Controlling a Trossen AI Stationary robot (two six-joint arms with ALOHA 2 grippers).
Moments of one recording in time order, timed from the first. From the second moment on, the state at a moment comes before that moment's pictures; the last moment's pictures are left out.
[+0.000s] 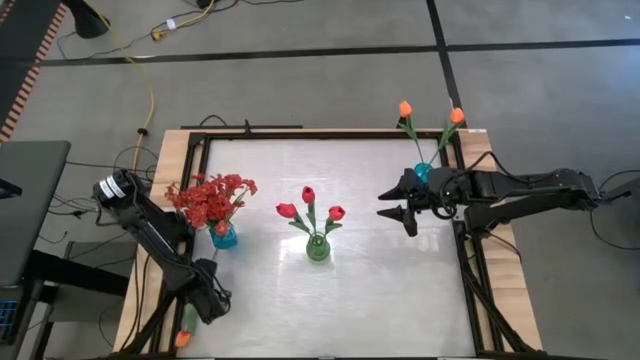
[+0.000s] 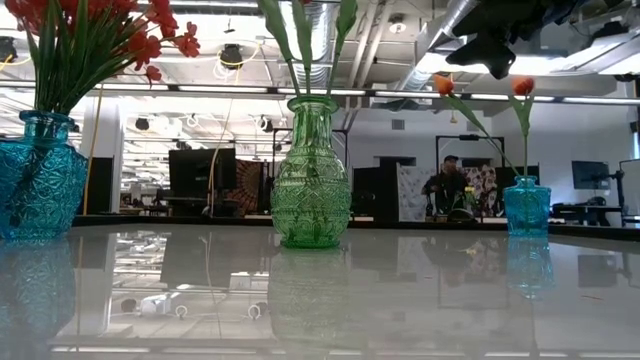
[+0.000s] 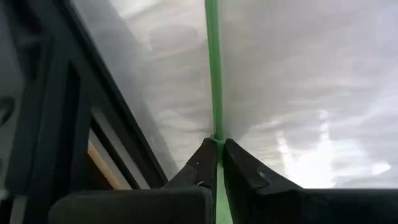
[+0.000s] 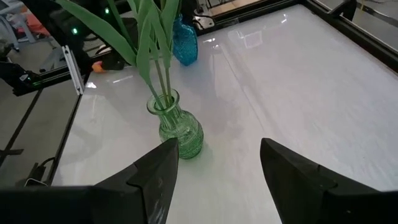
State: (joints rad) left arm -0.92 1.50 0.73 -0.78 0.29 -2.22; right arm 0.01 0.85 0.75 -0.34 0.04 0.31
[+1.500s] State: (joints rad) left arm -0.80 0.62 0.91 -1.43 0.50 -2.11; right arm 0.01 0.85 0.75 -0.22 0.05 0.34
